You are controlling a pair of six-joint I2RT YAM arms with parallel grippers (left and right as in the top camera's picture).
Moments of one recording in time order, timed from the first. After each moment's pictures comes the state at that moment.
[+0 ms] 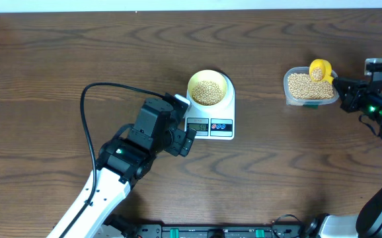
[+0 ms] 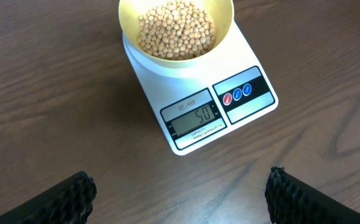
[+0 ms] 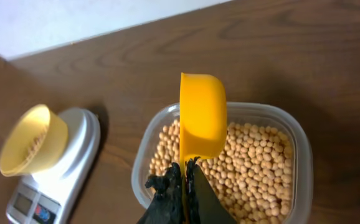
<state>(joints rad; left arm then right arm) -0.50 1.12 0.87 -0.62 0.05 -0.02 -0.51 1.58 0.95 -0.19 -0.90 -0.24</state>
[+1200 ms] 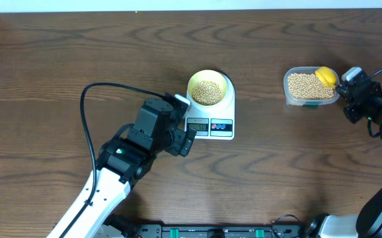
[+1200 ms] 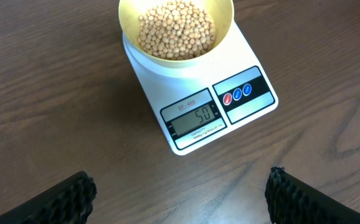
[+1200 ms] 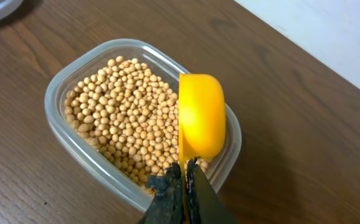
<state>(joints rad) -0.50 1.12 0.87 -0.62 0.05 -0.02 -0.51 1.58 0.95 -0.25 -0.73 -1.03</state>
